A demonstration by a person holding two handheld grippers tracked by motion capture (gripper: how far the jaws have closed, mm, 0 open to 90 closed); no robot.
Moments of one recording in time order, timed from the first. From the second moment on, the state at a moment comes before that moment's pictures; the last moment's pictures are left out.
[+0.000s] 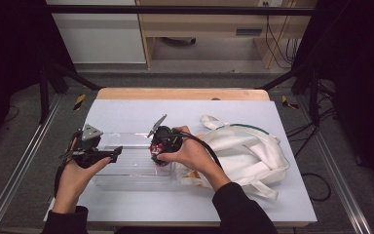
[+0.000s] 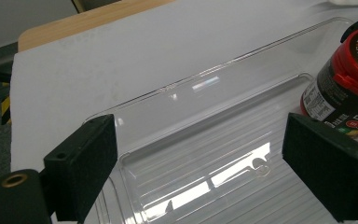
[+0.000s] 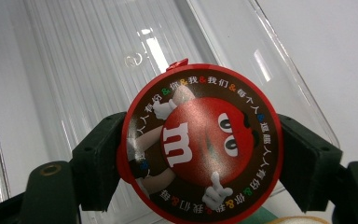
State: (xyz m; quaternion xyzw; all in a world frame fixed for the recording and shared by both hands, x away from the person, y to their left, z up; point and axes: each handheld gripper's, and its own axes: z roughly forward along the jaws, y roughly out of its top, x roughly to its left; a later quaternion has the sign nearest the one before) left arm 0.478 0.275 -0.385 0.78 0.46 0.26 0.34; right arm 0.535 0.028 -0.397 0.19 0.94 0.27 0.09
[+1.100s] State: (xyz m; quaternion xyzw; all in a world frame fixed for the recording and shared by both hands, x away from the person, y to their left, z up) left arm 0.478 0.275 -0.386 0.78 0.46 0.25 0.34; right arm 0.538 0.034 -0.410 0.18 0.95 0.23 0.10
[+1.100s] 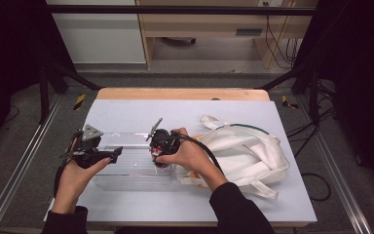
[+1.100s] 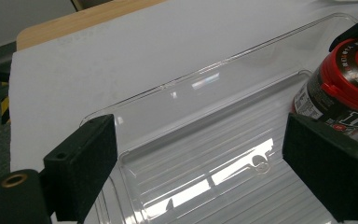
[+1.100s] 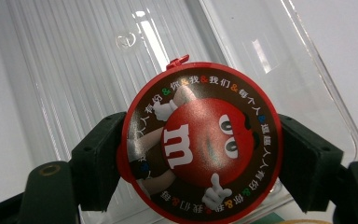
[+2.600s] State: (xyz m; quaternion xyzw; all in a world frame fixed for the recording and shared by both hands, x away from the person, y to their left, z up) left arm 0.474 0.273 -0.380 0.78 0.45 0.26 0.34; right arm 0.505 -0.070 -0.336 0.27 0.87 0.39 0.17
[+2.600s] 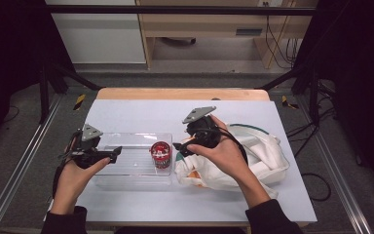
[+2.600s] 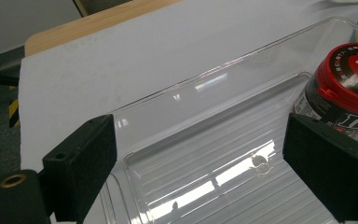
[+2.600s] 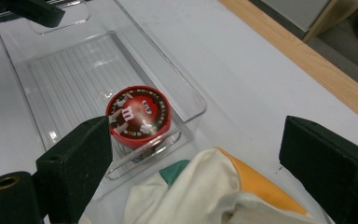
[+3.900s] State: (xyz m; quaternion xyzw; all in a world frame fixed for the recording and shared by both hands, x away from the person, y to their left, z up) left arm 0.472 0.270 -0.378 0.79 0.44 0.25 0.33; right arm 0.448 -0.197 -0.358 0.37 0.82 0.37 0.22
